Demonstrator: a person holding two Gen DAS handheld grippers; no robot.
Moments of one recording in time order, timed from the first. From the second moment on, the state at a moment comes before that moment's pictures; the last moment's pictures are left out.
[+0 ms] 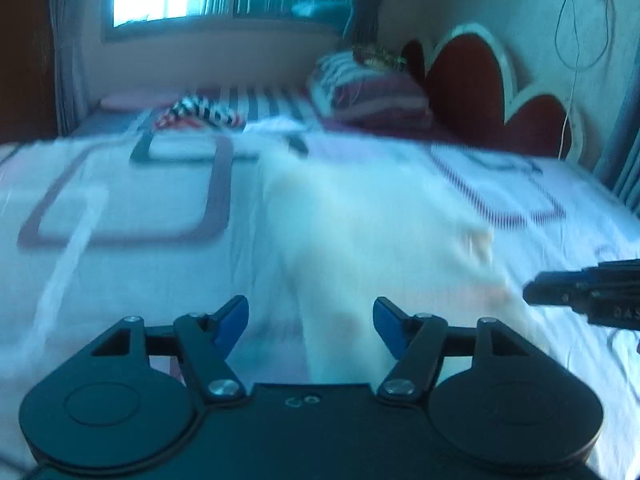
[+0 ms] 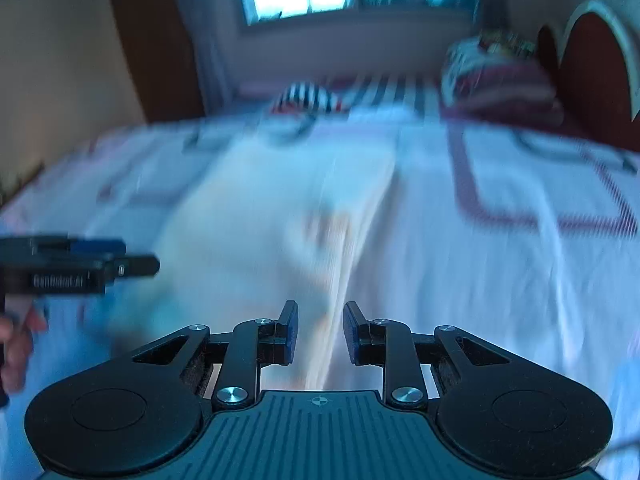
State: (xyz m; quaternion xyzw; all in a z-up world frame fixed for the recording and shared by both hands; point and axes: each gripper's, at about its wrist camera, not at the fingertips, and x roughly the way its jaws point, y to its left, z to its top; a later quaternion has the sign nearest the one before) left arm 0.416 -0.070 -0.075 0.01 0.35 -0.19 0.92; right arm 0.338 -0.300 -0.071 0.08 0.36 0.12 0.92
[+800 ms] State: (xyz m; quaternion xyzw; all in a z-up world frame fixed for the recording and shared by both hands) left arm 0.471 -0.088 -0.085 0.04 0.38 -0.16 0.91; right arm 0.407 -0.322 -0.089 0.09 0.36 0.09 0.93
